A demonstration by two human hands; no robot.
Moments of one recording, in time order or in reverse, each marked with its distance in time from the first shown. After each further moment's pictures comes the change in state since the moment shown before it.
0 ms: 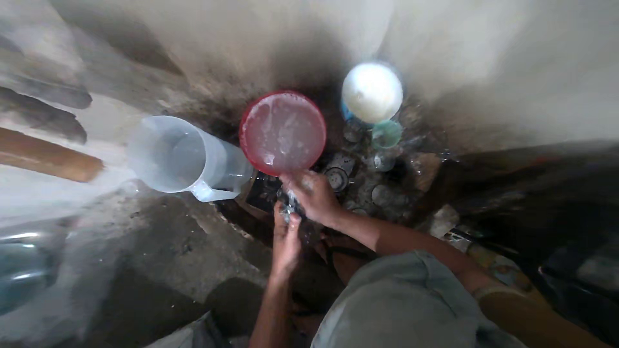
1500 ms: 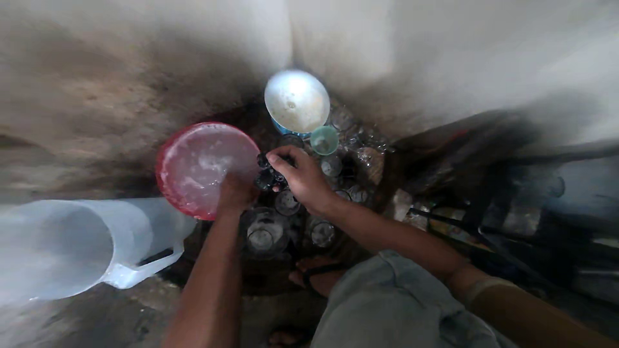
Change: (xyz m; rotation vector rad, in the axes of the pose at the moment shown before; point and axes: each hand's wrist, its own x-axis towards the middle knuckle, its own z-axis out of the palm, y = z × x) left_hand 0.220 0.017 0.050 1.361 -0.378 0.075; right_hand 0.045 -0.018 -0.096 0.240 0.312 0.499
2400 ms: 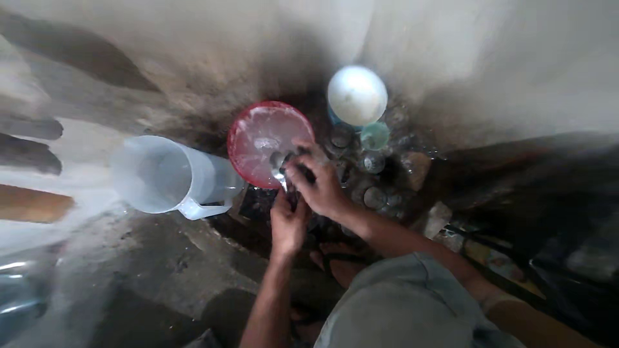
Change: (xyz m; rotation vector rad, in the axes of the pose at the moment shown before) left_hand -0.168 0.031 0.021 -1.108 0.303 0.046; right_hand -0.008 0.053 0.045 -0.350 -0.129 -0.672
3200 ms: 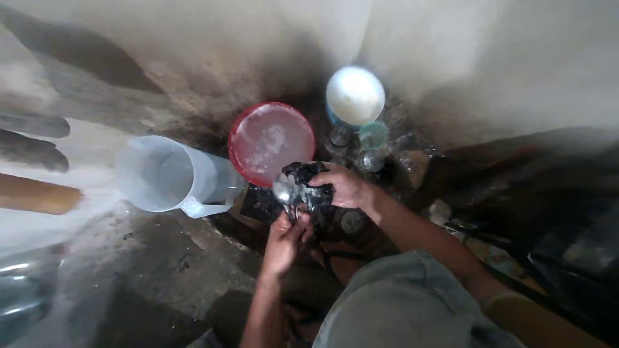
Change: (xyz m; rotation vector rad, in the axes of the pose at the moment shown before) left_hand -0.032 -0.017 -0.026 -0.250 -0.274 -0.038; right_hand -0.010 -0.017 -0.049 0.837 -0.417 0.781
